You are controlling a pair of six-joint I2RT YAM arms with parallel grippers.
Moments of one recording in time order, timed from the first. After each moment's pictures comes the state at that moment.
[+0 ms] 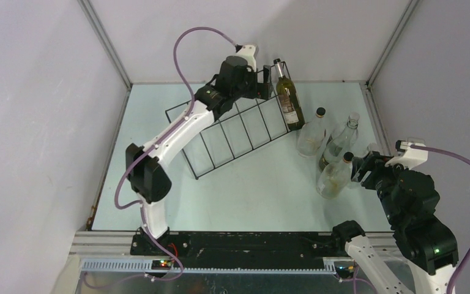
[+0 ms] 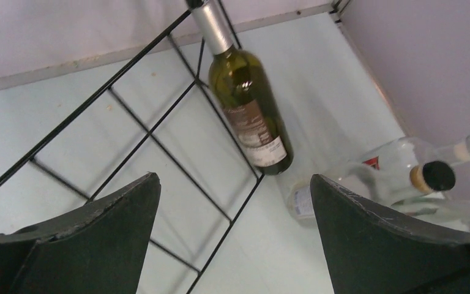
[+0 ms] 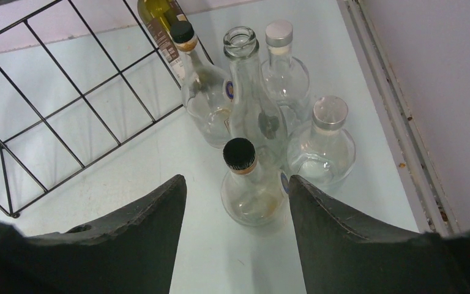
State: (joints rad) left arm -0.67 1.85 1.87 -0.38 -0.09 -0.31; right arm 0.32 0.45 1.15 -0.97 0.34 0.28
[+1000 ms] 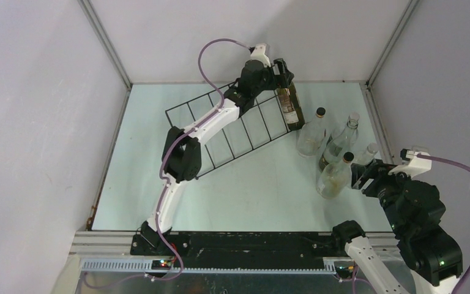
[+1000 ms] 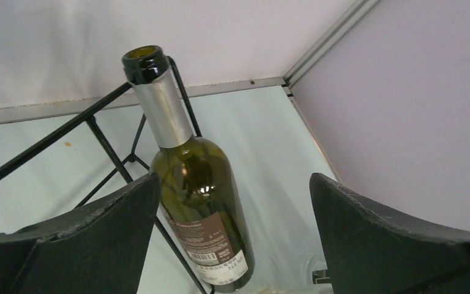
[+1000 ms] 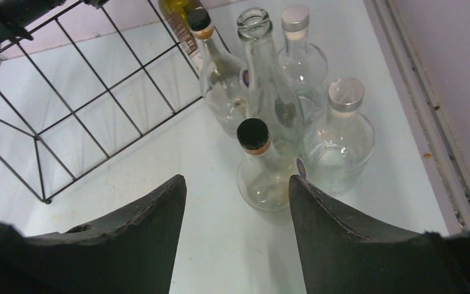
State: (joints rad) left arm -0.65 2.30 2.16 0.02 -0.02 -0.51; right arm 0.32 0.40 1.15 -1.02 0.29 0.33
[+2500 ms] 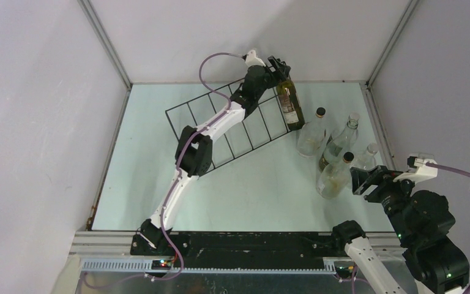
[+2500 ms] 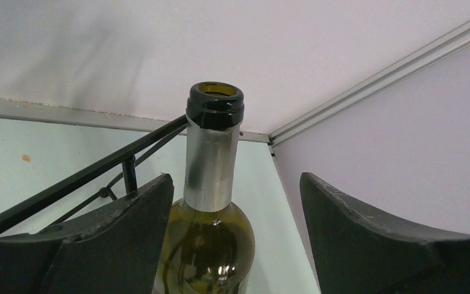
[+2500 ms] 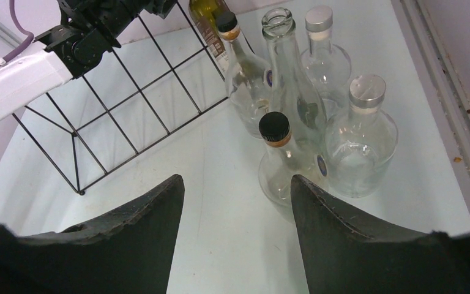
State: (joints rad) left arm -0.61 2.56 2.37 0.16 -0.13 -0.80; right arm 0.32 0.36 1.17 -1.04 0.22 0.37
